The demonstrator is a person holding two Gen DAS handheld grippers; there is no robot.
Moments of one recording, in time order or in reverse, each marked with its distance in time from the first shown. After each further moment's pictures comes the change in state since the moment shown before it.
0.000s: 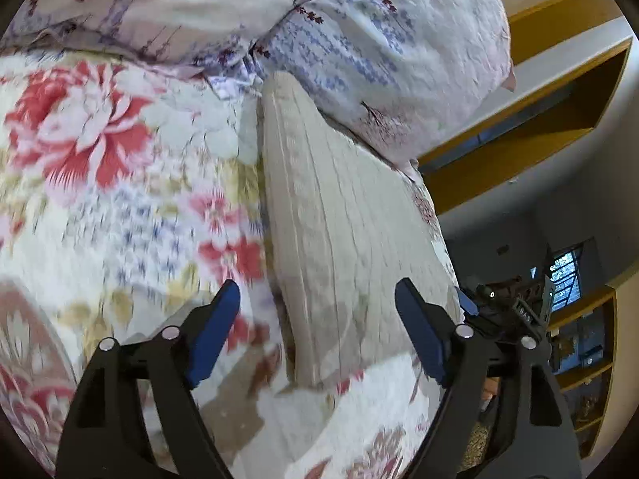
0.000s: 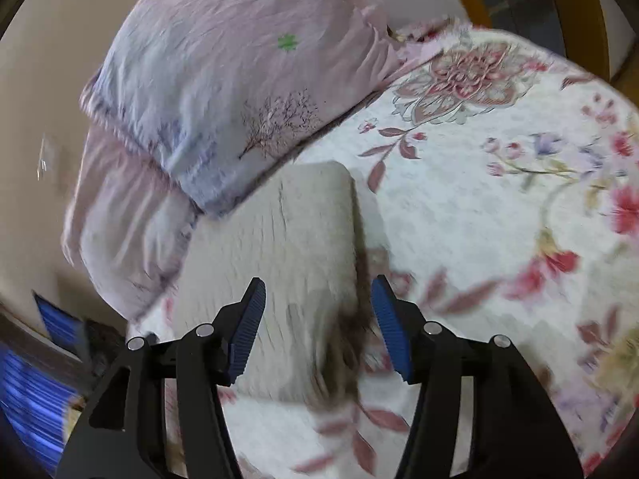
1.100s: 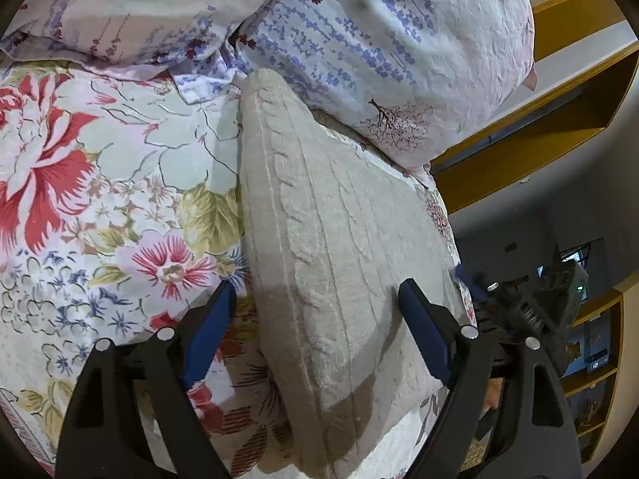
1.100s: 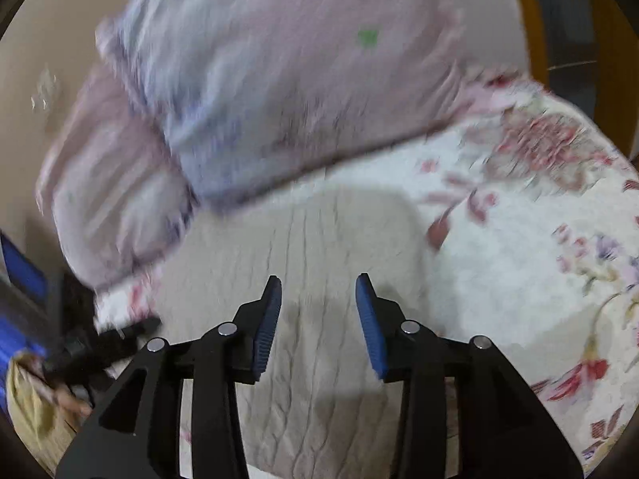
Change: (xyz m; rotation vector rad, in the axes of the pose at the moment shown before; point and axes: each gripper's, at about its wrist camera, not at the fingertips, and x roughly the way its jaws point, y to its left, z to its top) left arm 0.046 -0.011 0.031 -0.001 0.020 0.020; right arm 0.061 0.060 0.004 -0.293 0.021 -0.123
